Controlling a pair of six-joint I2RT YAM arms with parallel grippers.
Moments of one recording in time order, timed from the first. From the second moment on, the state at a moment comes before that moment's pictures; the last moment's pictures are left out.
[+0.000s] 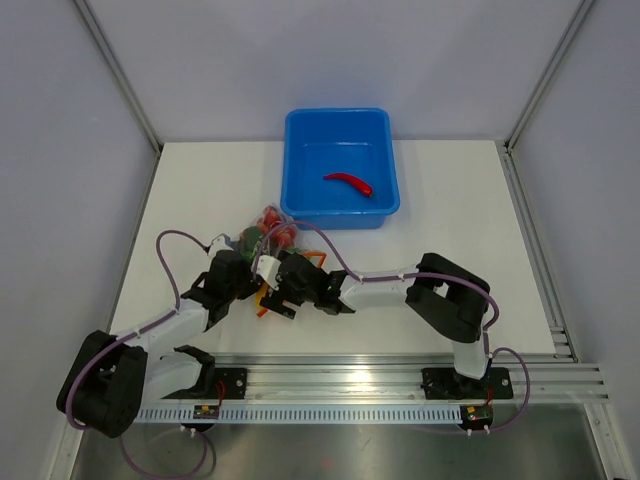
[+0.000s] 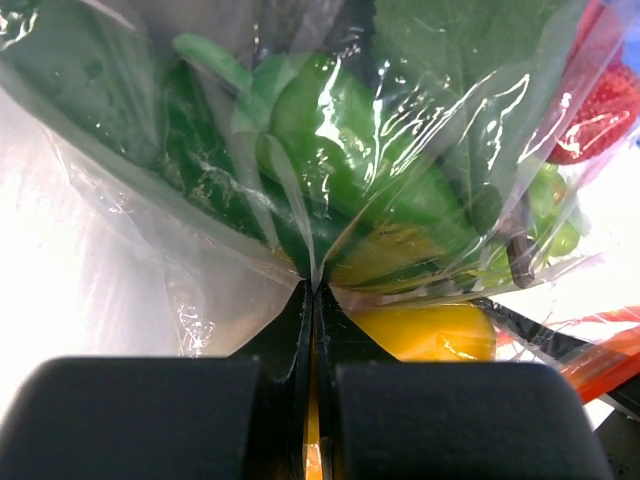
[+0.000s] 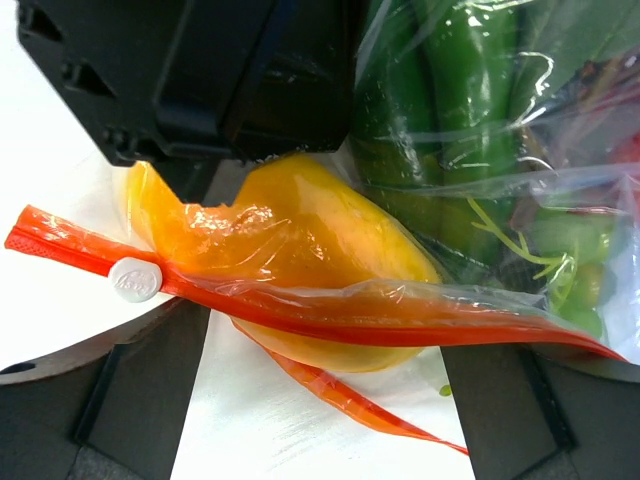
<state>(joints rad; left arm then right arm) -0.40 1.09 0.32 0.05 -0.10 -0.88 1.13 1.93 1.12 0.16 0.08 -0.24</state>
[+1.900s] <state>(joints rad) -0.26 1.10 0.41 -0.10 -0.04 -0.86 1.14 1.70 0.96 0.12 0.11 -0.21</state>
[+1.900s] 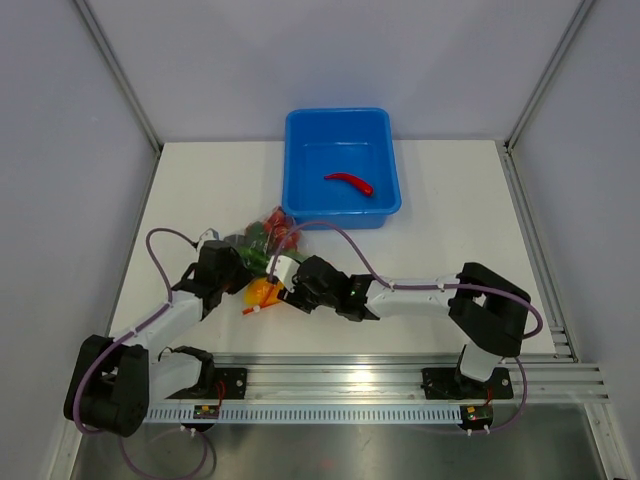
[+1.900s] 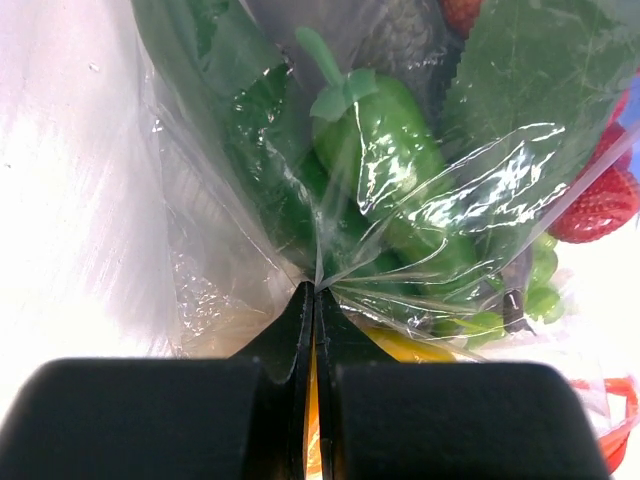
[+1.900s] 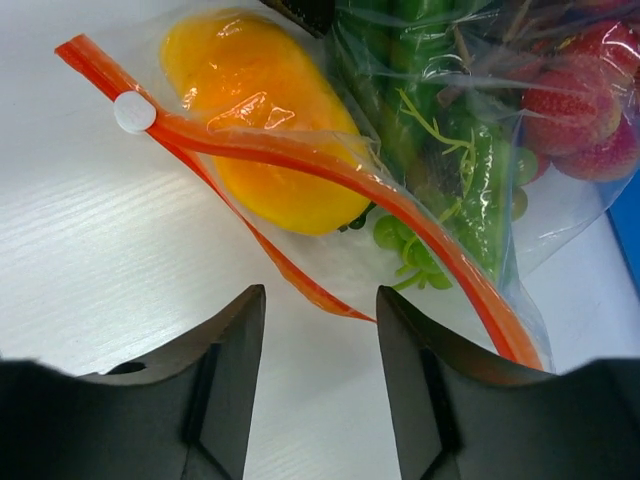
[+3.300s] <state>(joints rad) -0.28 1.24 0.44 -0.01 0.06 -0.72 1.05 2.01 1.30 0.01 -0.22 -0.50</state>
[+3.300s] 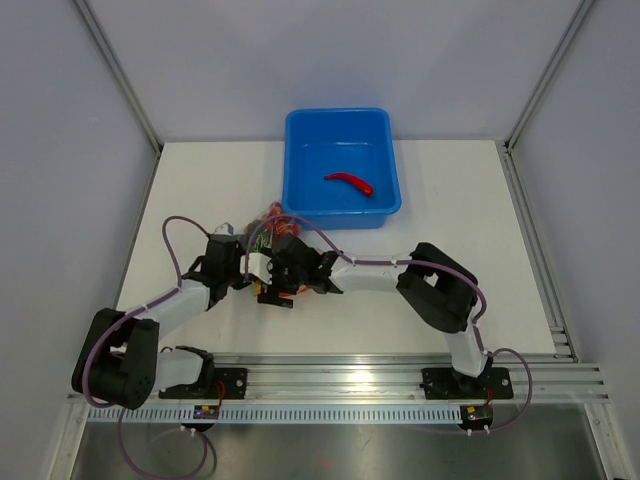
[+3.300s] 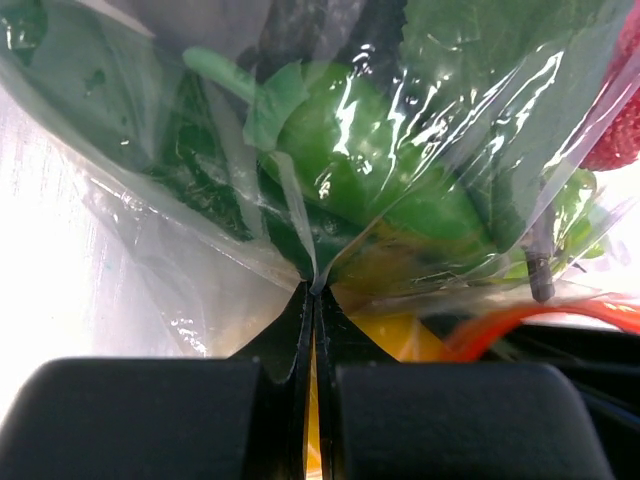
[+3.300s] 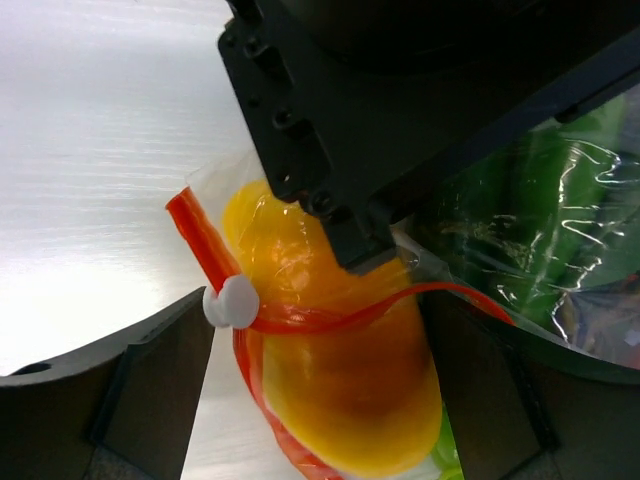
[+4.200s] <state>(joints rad) -0.26 1.18 0.46 -0.08 0.02 -0.77 1.07 2.07 1.40 -0.10 0.03 -0.32</state>
